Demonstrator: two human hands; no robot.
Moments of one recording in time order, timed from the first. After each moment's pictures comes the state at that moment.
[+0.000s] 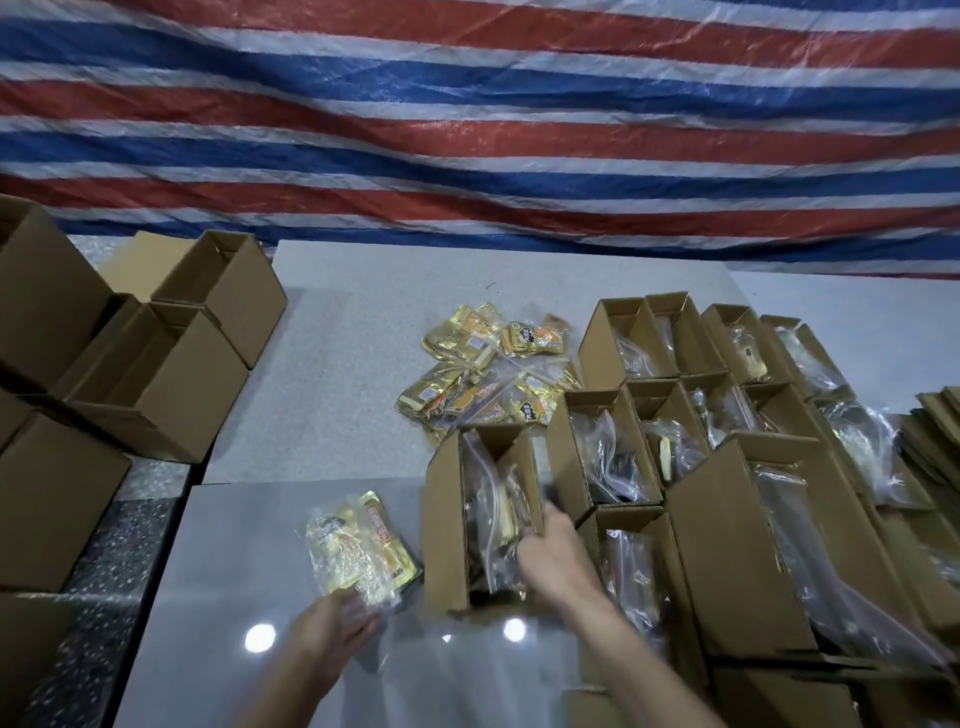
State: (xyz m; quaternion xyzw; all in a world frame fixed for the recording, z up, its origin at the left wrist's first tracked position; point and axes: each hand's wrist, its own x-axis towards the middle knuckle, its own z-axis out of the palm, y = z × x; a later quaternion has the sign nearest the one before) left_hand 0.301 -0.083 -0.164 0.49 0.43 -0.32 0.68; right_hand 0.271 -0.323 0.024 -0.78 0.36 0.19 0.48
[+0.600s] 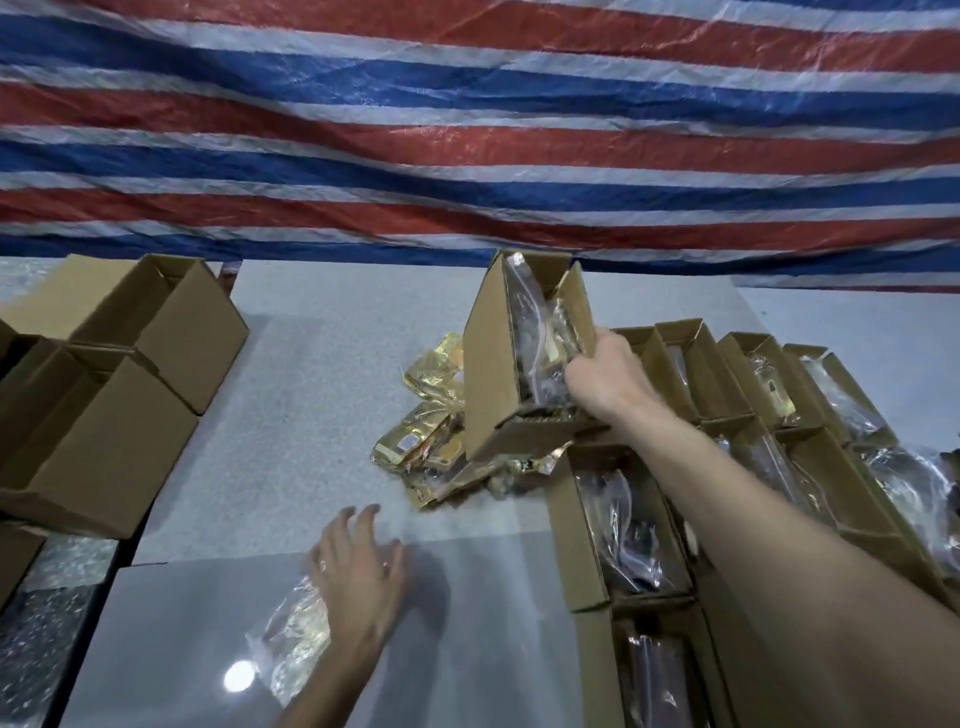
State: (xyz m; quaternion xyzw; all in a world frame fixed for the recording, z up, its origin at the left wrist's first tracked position) left_hand 0.406 -0.183 -0.129 0.95 0.02 -0.04 0.30; right_hand 0.471 -0.423 0.100 -0.87 0.31 0.03 0.38
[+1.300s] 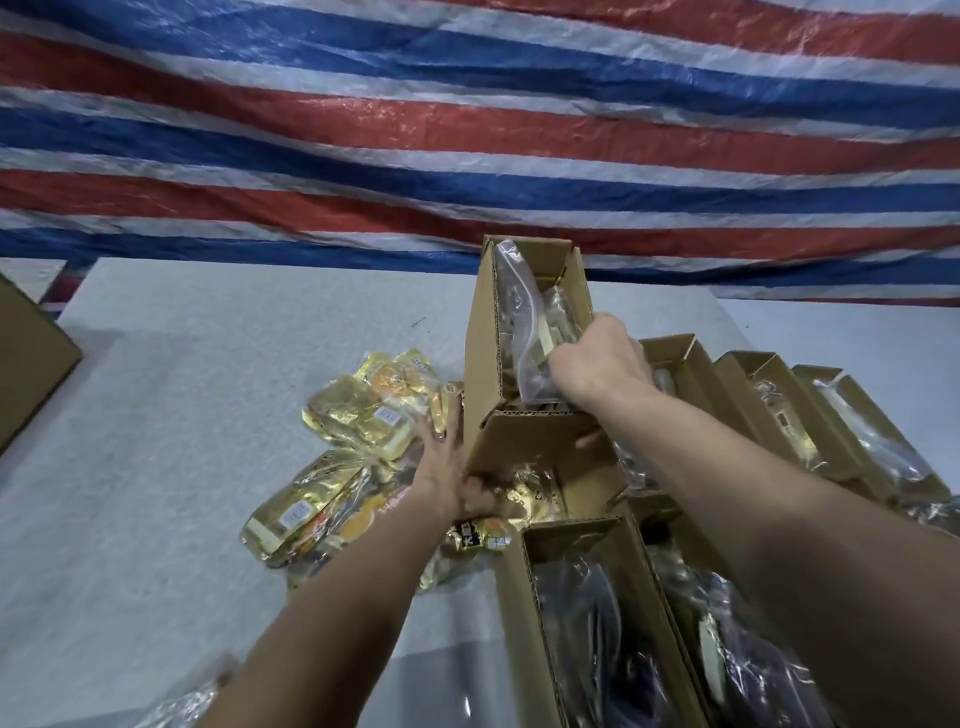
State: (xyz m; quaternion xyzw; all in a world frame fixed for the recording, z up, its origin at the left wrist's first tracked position) left_hand 0.605 -0.424 -0.185 0.91 -0.40 -0.09 -0.11; right_hand 0.558 -0.520 0.026 -0.89 0.37 -0.03 0.28
